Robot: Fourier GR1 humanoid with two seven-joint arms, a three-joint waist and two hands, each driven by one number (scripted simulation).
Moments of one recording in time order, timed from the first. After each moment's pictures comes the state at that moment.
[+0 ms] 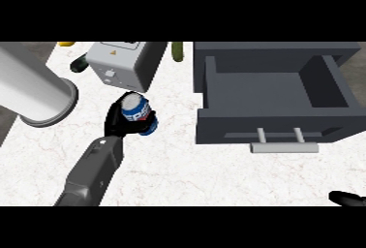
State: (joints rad) left arm -0.69 0.04 0.33 -0.33 0.02 -0.06 -0.66; right arm 0.07 -0.11 -0.31 -2.24 -0.09 0.08 0.30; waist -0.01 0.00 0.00
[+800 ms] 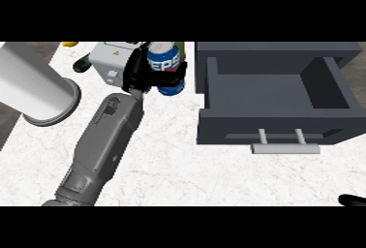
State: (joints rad) left arm -0.87 0.00 0.07 -0.77 0.14 0.12 -0.16; right arm 0.09 -0.12 -0.35 -2.26 -0.11 0.09 0.32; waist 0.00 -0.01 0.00
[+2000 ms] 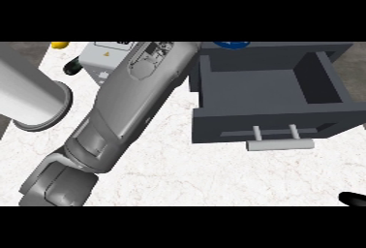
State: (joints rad) left arm -1.41 0.00 -0.15 -0.65 0.28 0.42 0.20; right arm 0.05 -0.12 -0.34 -2.26 -0.10 0.08 0.32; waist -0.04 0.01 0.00
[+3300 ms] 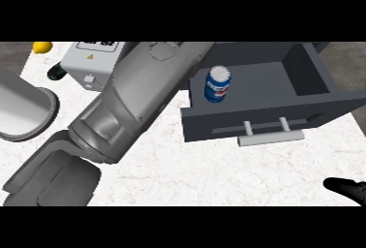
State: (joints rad) left arm -1.61 0.00 -0.32 -0.33 0.49 0.64 0.07; right arm -0.07 -0.19 -0.27 -2.23 -0.02 0.10 0.35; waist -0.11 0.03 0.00
